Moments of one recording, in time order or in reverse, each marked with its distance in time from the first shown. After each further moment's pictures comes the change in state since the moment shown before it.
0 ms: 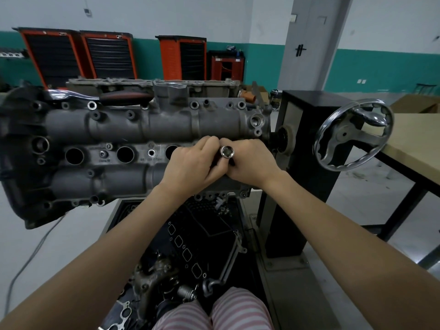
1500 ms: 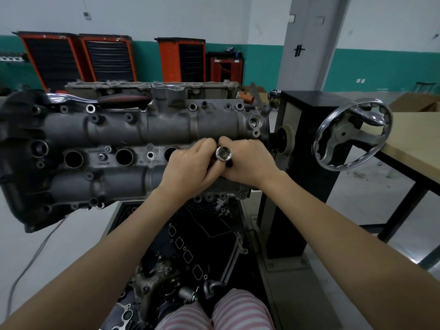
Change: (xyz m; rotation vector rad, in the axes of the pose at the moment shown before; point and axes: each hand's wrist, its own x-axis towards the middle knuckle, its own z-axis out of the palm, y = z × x) left_hand -0.002 -0.002 0.000 -0.030 0.001 -0.003; right_hand 0.001 0.000 0.001 -0.035 -0.033 0.062
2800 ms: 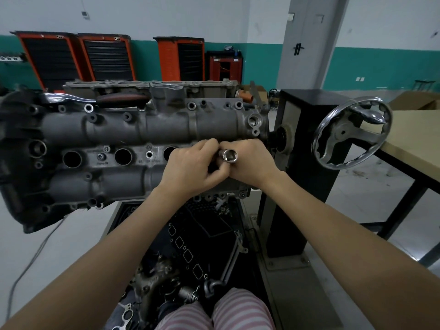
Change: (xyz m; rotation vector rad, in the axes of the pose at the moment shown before) left_hand 0.001 0.002 0.003 0.019 -0.015 -0.033; right_hand -0.001 0.001 -0.001 -0.003 0.003 -0.047
